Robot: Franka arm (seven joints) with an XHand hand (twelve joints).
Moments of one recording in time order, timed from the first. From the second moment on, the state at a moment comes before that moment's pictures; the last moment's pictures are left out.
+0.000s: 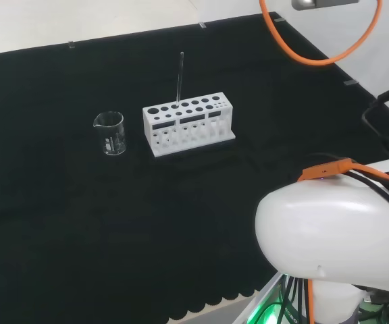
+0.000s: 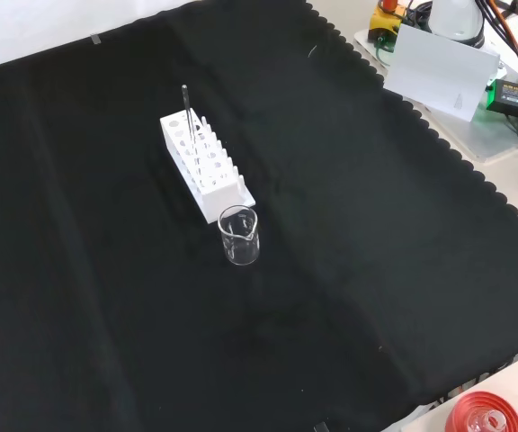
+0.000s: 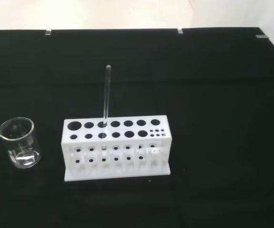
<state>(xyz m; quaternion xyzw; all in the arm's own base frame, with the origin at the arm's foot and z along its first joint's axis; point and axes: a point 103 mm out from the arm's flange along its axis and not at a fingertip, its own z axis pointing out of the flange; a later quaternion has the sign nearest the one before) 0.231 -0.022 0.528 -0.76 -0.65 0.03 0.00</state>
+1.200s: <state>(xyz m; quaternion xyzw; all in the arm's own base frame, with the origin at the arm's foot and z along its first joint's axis) 0.270 -0.029 0.501 -0.76 -0.65 0.03 0.01</state>
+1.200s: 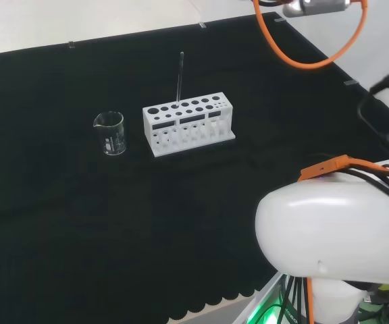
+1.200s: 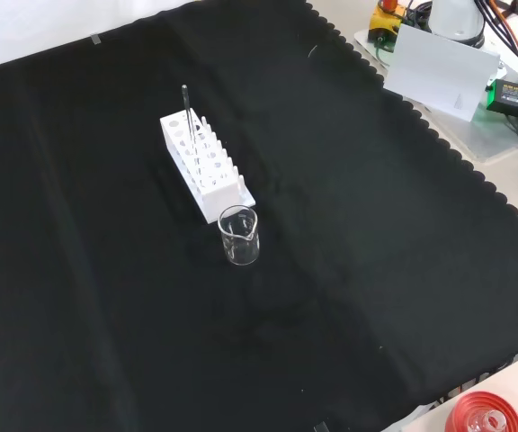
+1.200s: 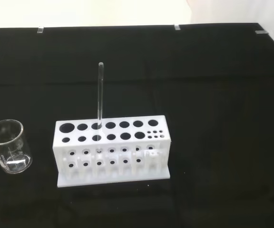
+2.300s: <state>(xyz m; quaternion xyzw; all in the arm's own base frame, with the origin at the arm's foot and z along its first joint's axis) 0.424 -0.007 0.469 -0.74 -0.67 0.03 0.01</state>
